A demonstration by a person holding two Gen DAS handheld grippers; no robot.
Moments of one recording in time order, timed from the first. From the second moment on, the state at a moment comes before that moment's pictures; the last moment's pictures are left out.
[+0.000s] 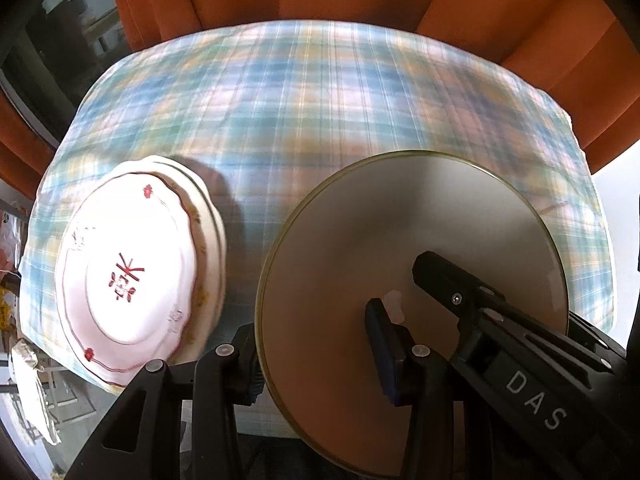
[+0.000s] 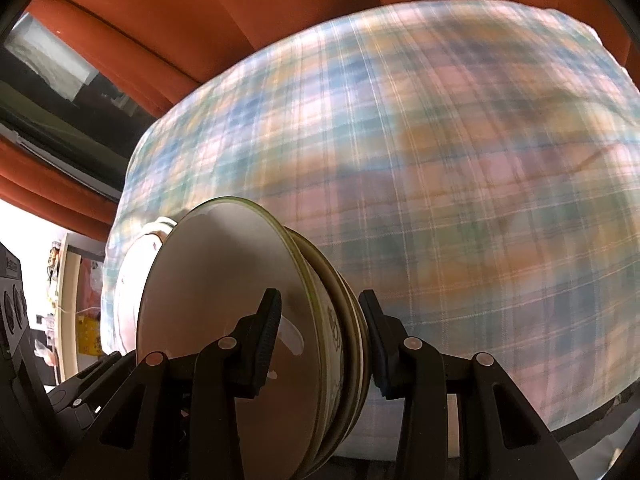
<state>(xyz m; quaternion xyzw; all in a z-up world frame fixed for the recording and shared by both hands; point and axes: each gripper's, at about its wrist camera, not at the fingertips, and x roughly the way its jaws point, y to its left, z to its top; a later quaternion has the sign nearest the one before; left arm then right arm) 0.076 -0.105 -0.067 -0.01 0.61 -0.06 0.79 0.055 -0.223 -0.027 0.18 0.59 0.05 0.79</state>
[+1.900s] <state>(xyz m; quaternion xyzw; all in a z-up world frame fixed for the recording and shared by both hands) 0.109 0.116 -0.069 -0.03 0.61 -0.13 0.78 0.083 0.009 -0.021 0.16 0.58 -0.03 0.80</state>
